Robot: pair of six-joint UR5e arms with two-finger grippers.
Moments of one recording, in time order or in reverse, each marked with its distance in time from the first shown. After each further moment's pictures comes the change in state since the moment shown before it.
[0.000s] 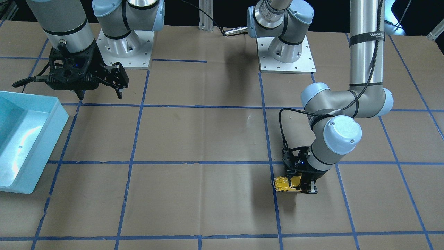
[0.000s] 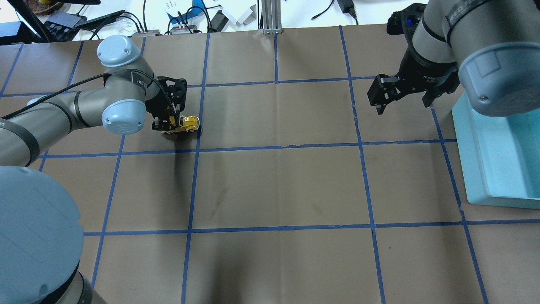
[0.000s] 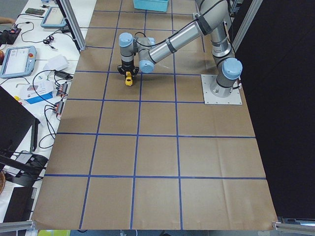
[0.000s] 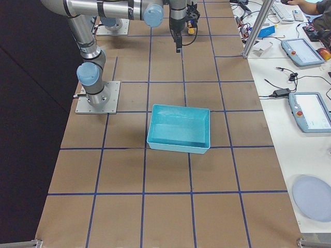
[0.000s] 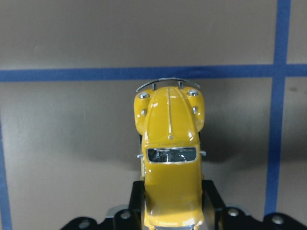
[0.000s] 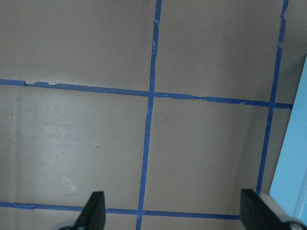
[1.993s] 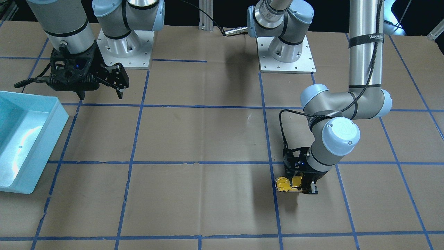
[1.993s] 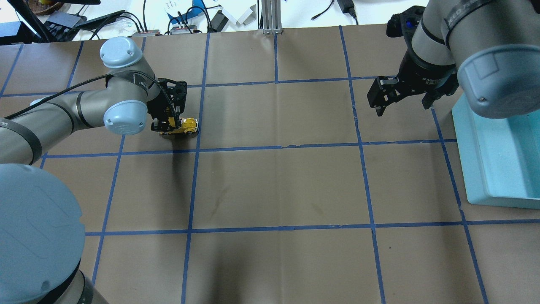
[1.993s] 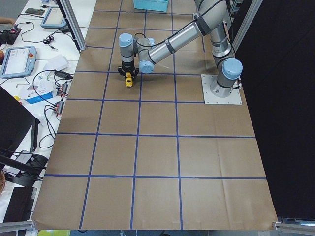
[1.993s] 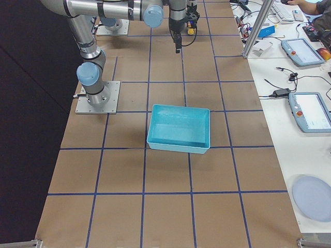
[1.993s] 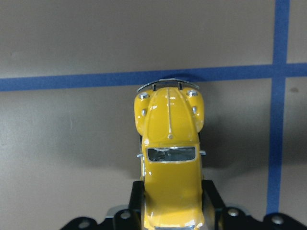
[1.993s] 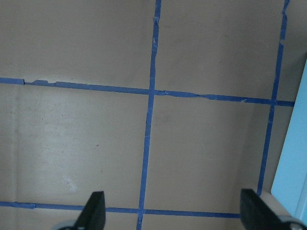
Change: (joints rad) left arm 0.007 -0.011 0.001 0.004 0.020 0.017; right arm 0.000 0.000 0.006 0.000 0.000 0.004
